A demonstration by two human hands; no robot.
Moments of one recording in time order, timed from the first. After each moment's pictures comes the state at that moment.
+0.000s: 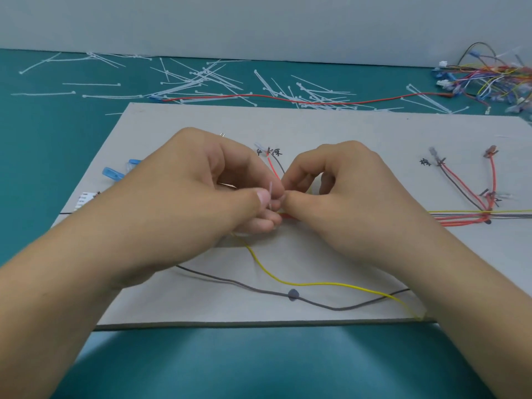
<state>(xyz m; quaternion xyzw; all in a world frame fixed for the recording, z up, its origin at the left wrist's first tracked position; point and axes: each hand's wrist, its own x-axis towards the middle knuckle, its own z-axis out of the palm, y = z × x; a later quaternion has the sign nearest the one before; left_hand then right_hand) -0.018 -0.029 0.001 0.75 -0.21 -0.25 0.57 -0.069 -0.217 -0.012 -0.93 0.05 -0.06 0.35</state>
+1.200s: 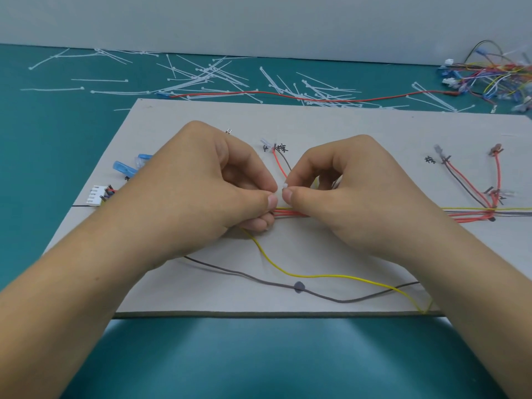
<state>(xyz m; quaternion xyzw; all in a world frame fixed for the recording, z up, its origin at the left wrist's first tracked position) -0.016 -0.030 0.001 0.79 -0.17 -0.23 0.54 -0.068 -0.219 -0.011 -0.92 0.02 -0.06 0.38</state>
